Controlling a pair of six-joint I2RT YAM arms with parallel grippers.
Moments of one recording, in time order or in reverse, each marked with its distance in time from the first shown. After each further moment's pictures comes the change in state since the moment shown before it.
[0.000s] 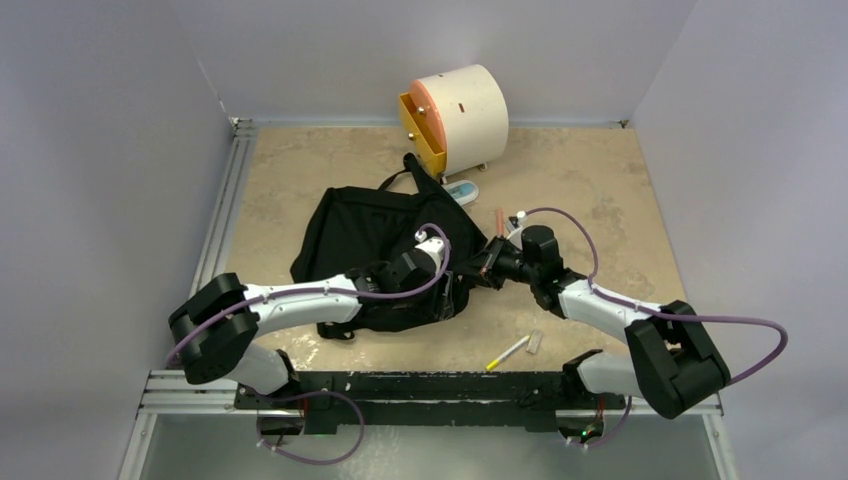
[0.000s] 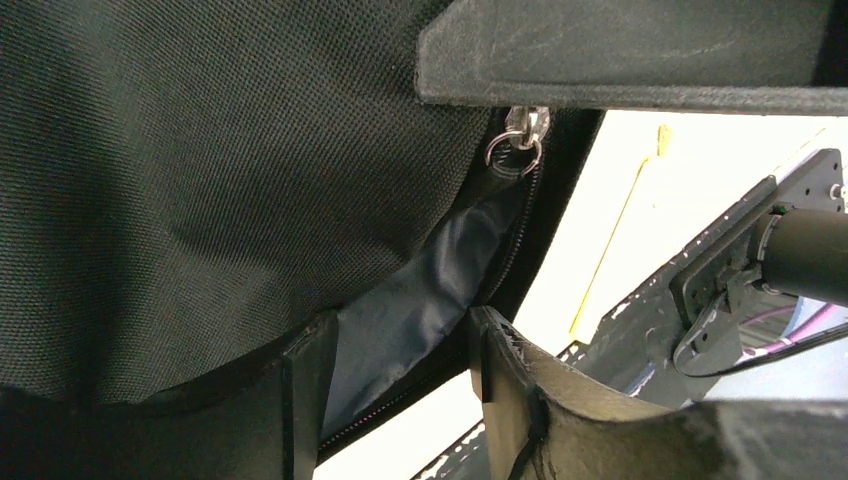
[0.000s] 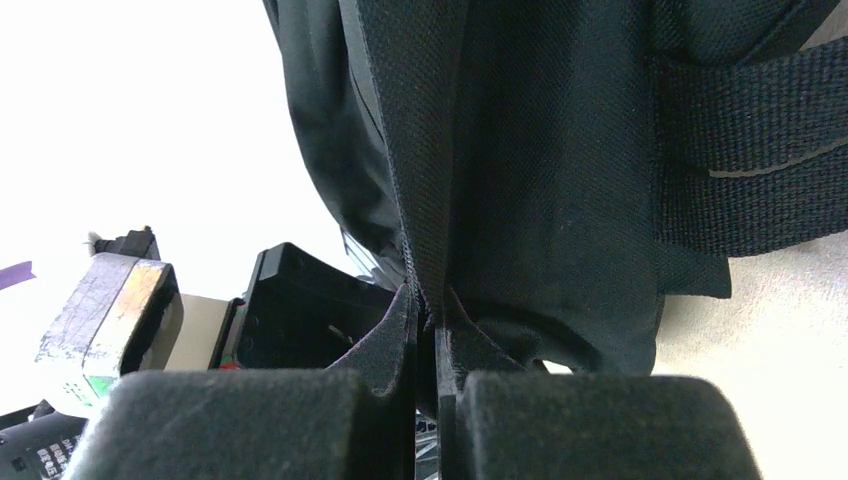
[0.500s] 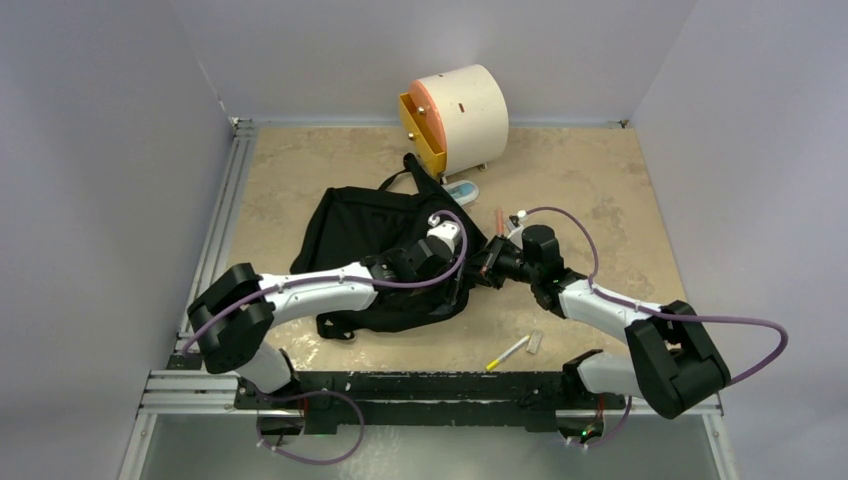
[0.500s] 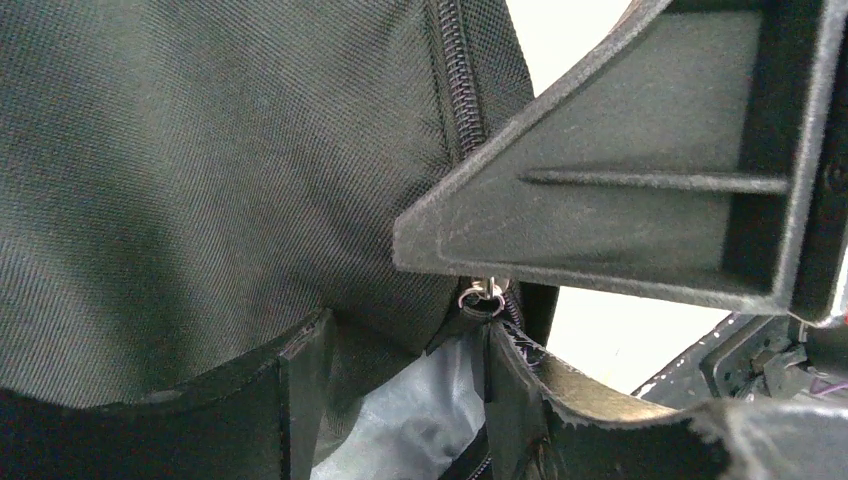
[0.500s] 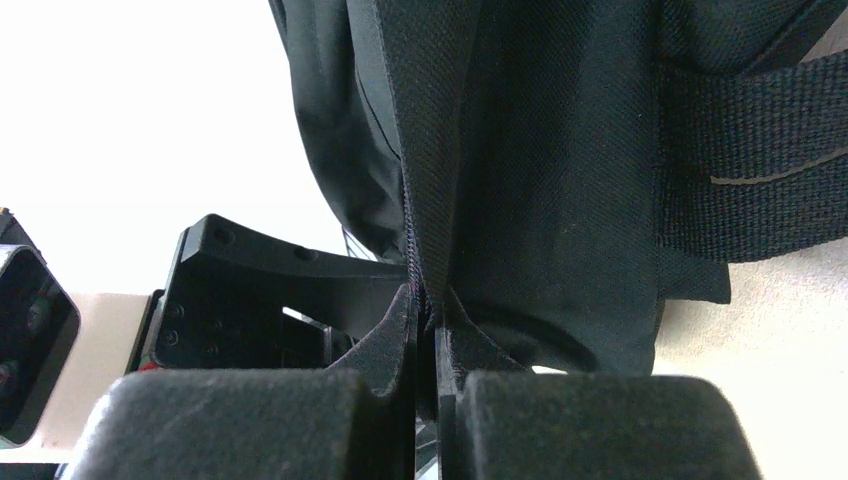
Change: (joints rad) left arm -0.004 0.084 0.157 -0.055 -0.129 0.087; right arm -0.003 0.000 0.000 0.010 0.000 0.000
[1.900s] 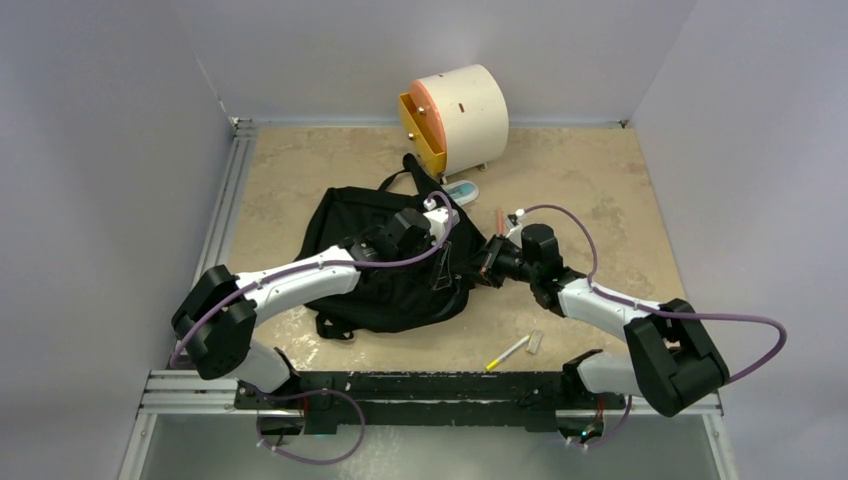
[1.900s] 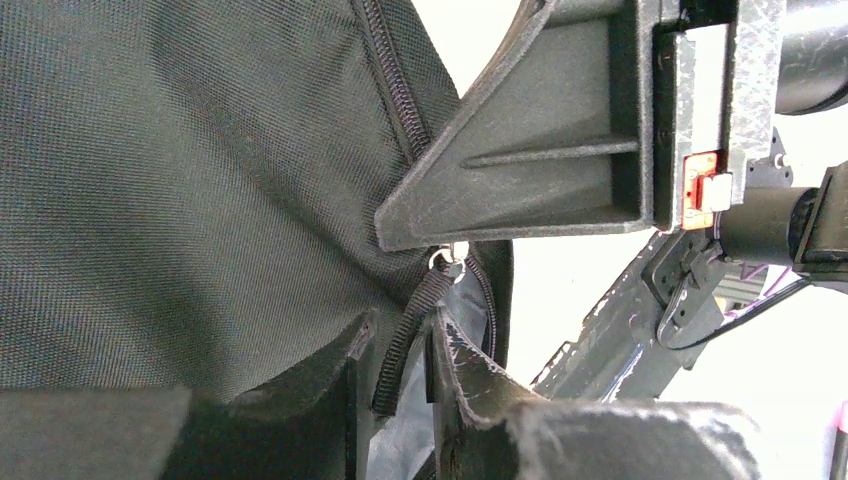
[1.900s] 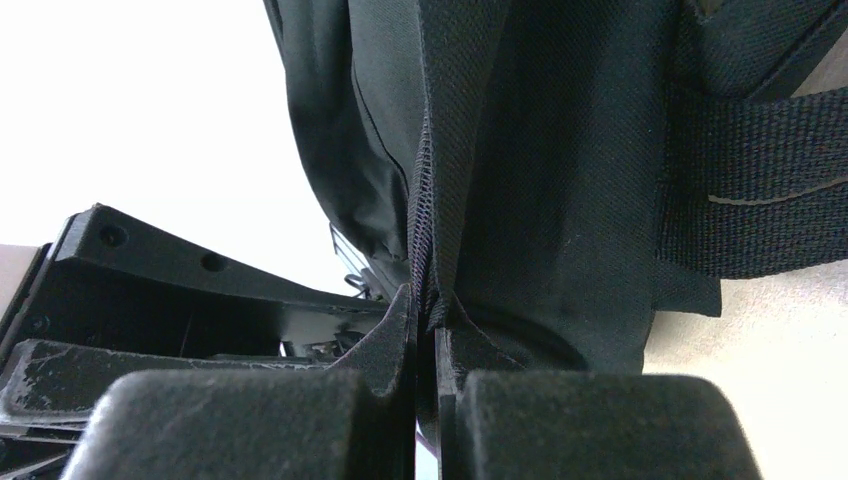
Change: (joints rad) left arm 0.153 -0.049 0.044 -0.061 0.336 0.168; right arm 0.000 0.009 0.009 -0.005 0.003 -0.045
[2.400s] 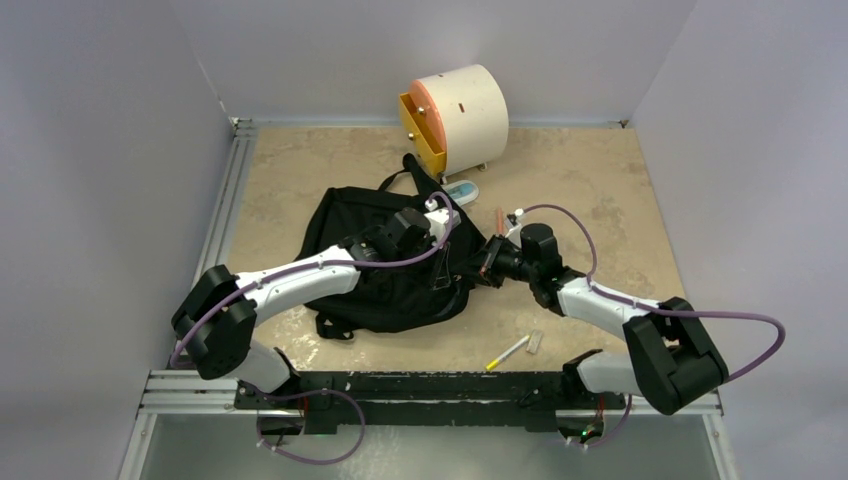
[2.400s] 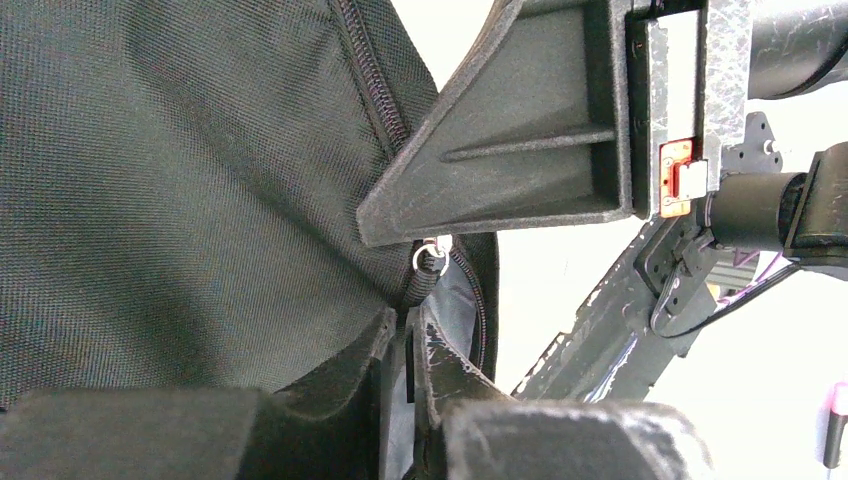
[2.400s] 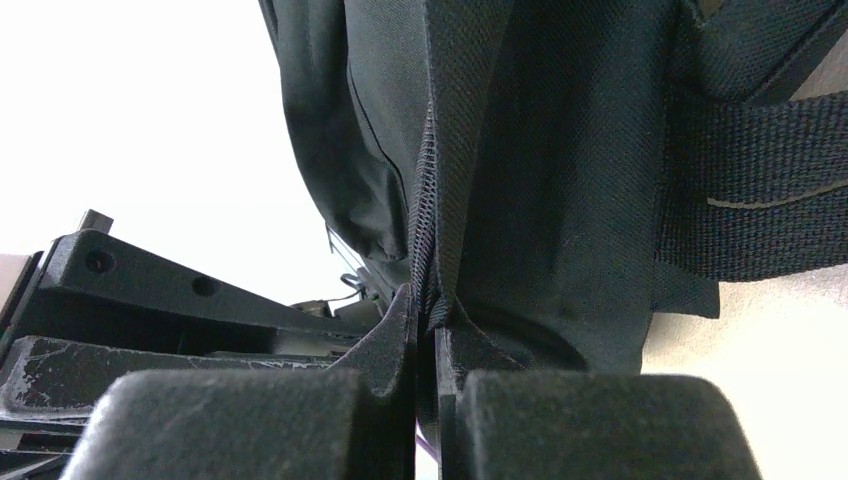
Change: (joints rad) left arm 0.005 0.000 0.000 0.000 0.035 0.015; right arm 0.000 0.011 0.004 -0.005 0.000 -0.008
